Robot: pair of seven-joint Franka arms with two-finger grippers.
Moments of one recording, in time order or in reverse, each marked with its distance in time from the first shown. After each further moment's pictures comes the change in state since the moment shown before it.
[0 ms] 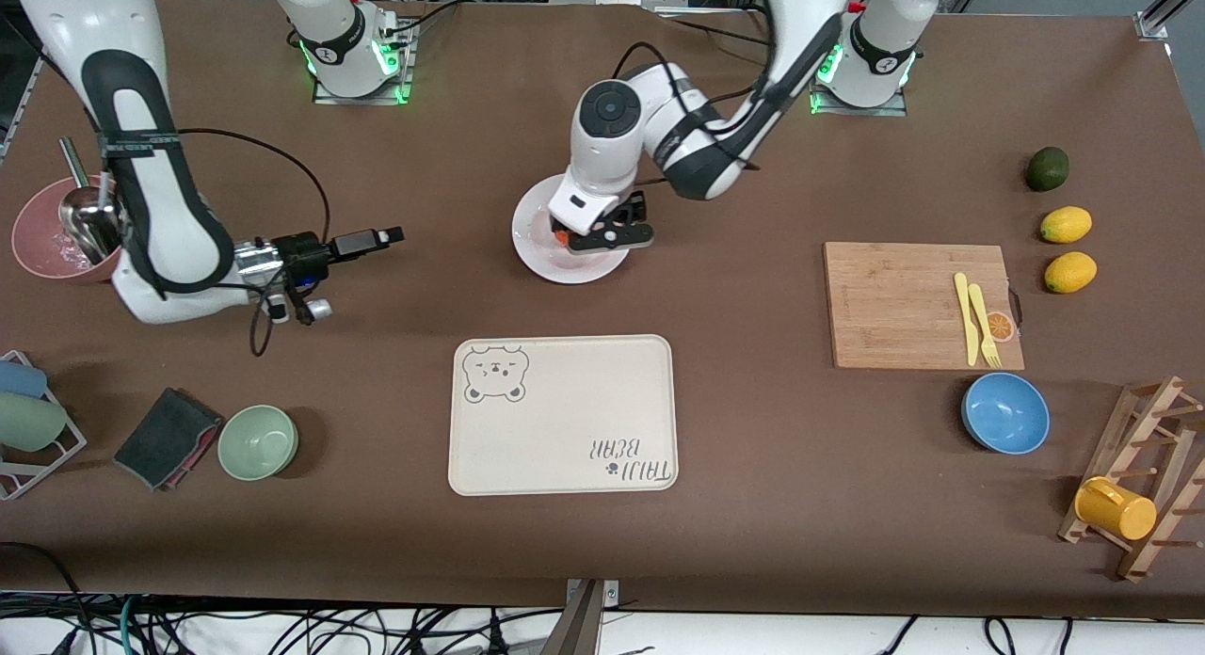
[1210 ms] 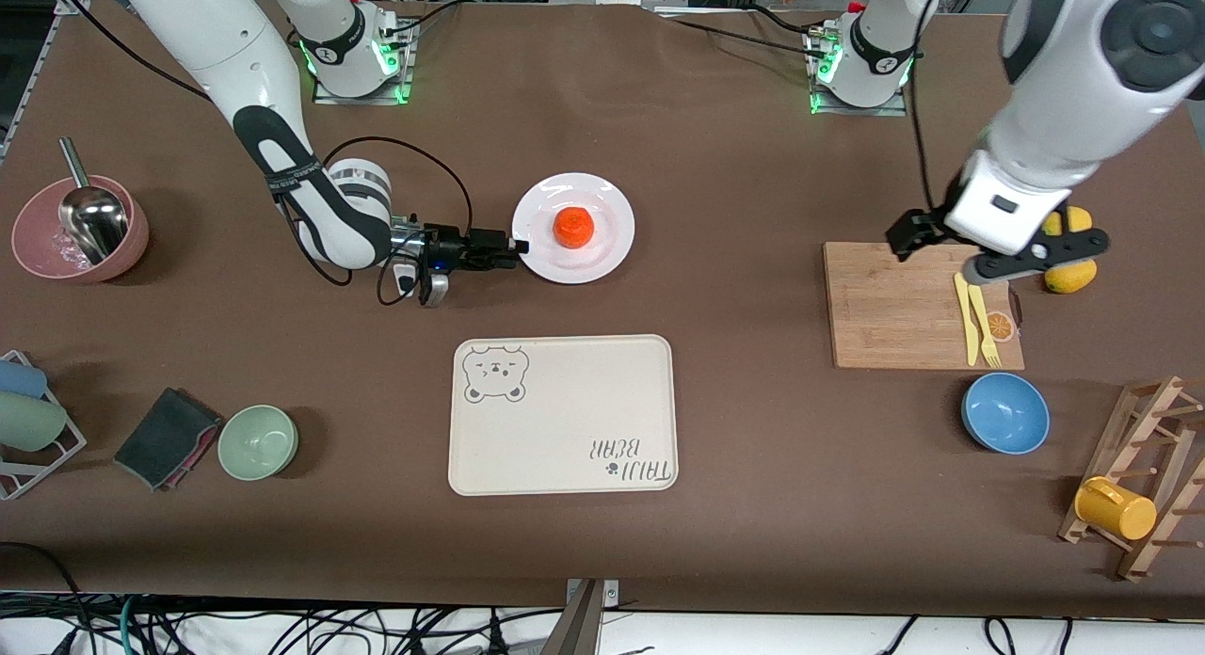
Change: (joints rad) left arm 0.458 -0.436 0.209 0.001 0.004 -0.500 0.713; right arm 0.015 0.136 0.361 -0.211 0.698 0.565 -0.560
